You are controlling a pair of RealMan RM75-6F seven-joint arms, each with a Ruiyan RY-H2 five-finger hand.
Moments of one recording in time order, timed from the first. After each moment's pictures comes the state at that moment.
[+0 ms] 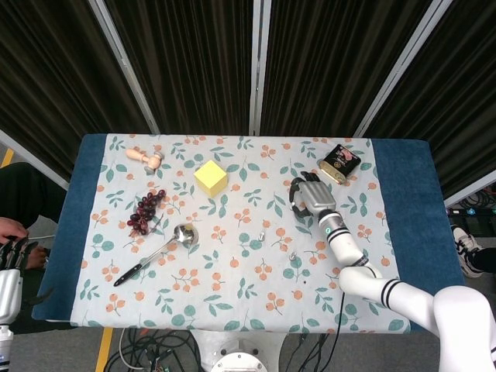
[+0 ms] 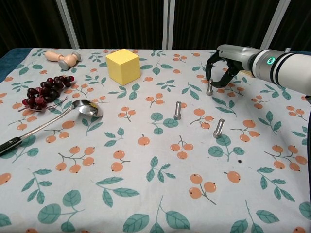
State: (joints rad) left arm 0.03 -1.23 -0.05 -1.52 1.42 1.54 0.05; right arm 0.89 -1.68 0.27 -1.07 -0.90 0.68 -0.16
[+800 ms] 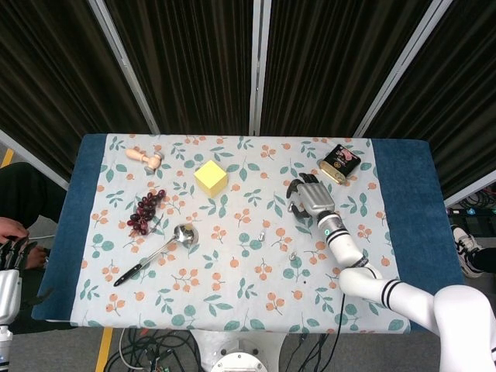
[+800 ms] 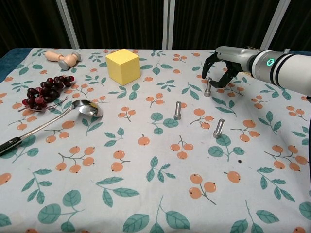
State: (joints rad) left arm 0.03 -1.23 -0.05 -1.51 1.42 1.54 0.05; right arm 0.89 -1.66 0.25 -1.10 -0.90 0.68 -0.18
